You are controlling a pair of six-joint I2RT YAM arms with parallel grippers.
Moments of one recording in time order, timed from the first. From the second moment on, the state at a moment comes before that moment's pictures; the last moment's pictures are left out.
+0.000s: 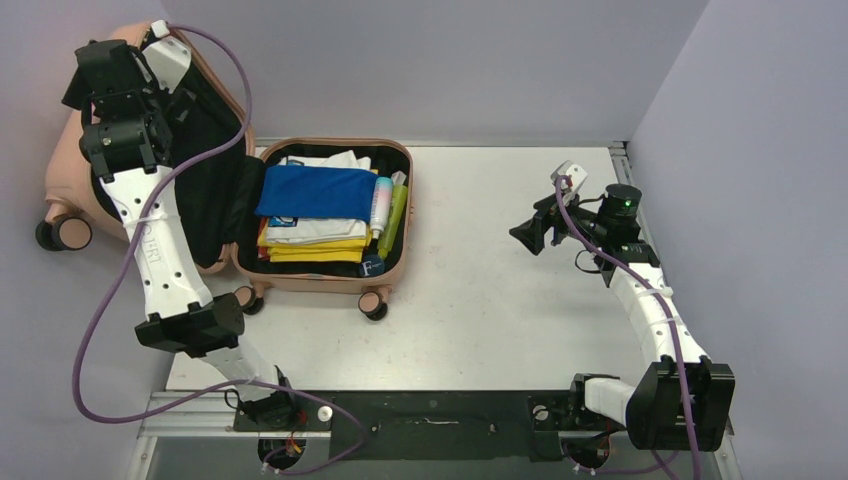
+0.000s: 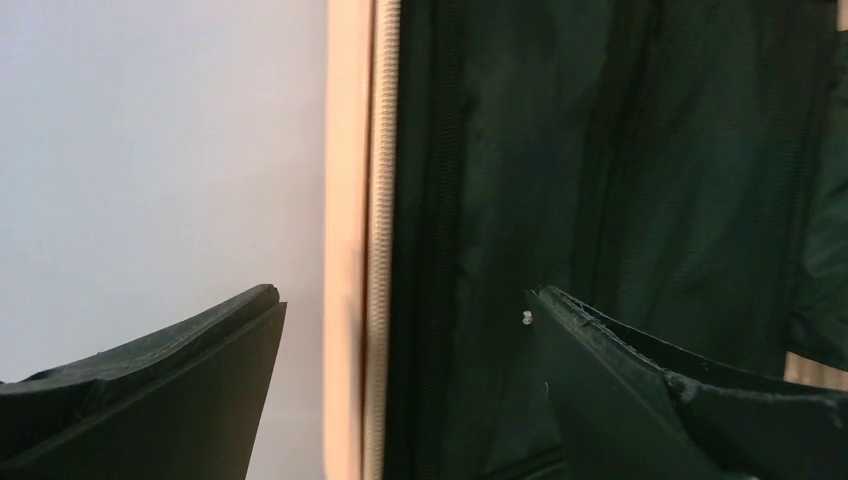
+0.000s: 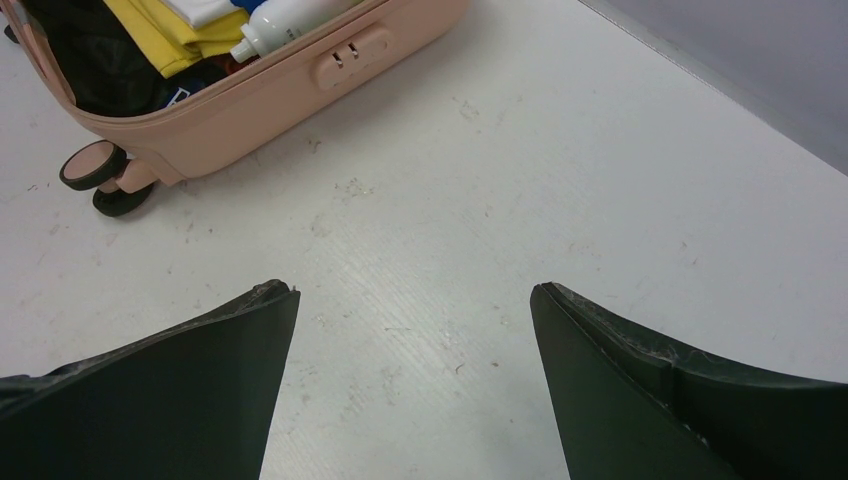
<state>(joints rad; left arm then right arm) 0.28 1.72 2.39 -0.99 -0.34 0.83 -0.03 1.17 0.86 -0.11 -0.87 -0.29</state>
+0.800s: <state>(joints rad) 0.30 1.69 2.32 -0.92 -0.39 0.82 -0.03 1.17 0.86 -0.10 -0.87 -0.26</state>
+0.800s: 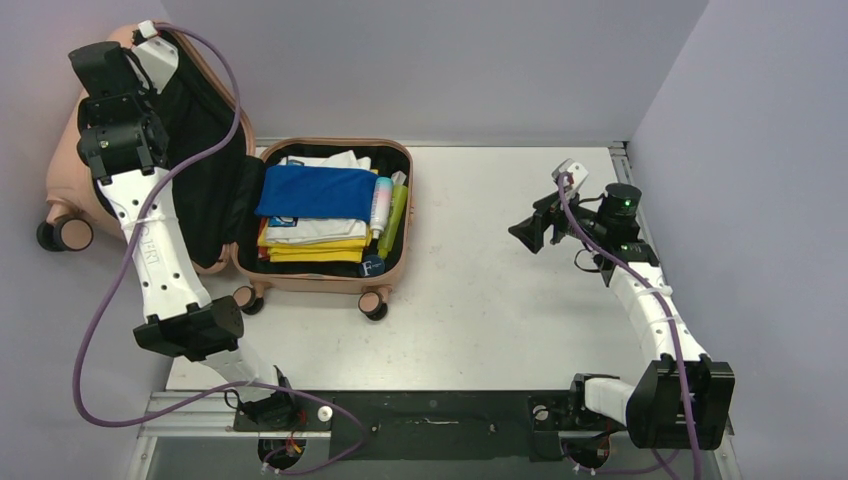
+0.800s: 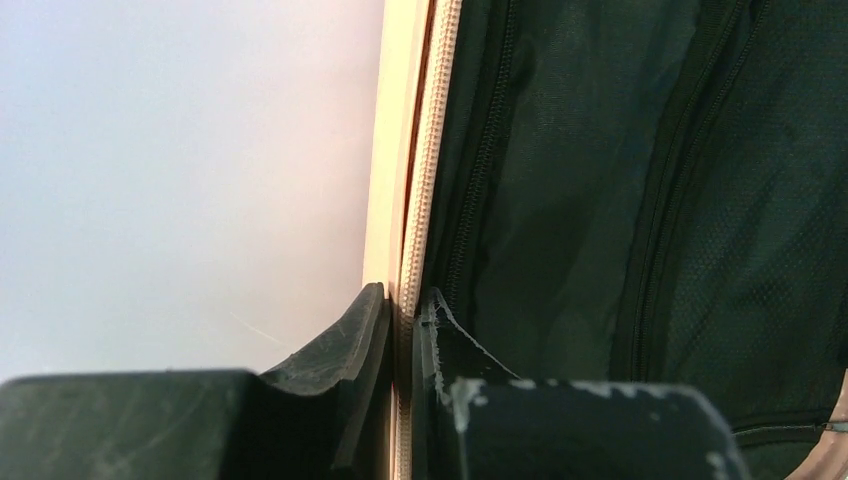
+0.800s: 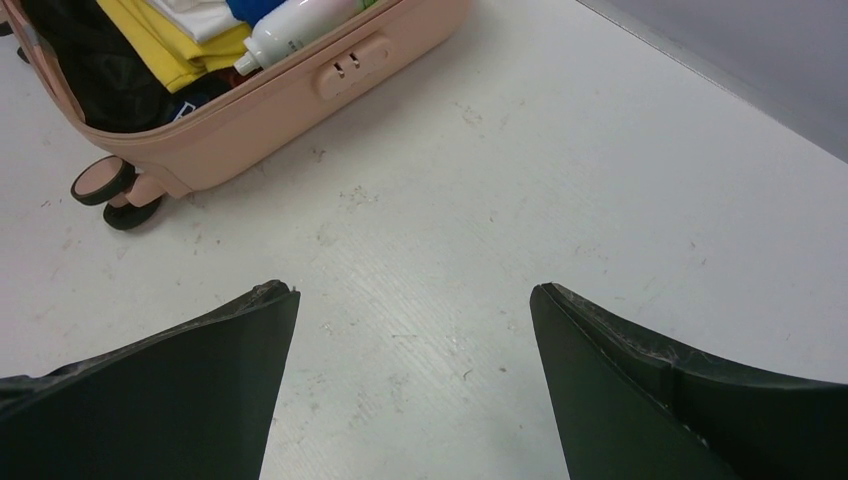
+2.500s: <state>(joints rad) -0.44 1.54 1.72 -0.72 -0.12 0.32 0.69 2.35 1.77 0.91 -0.90 1.24</state>
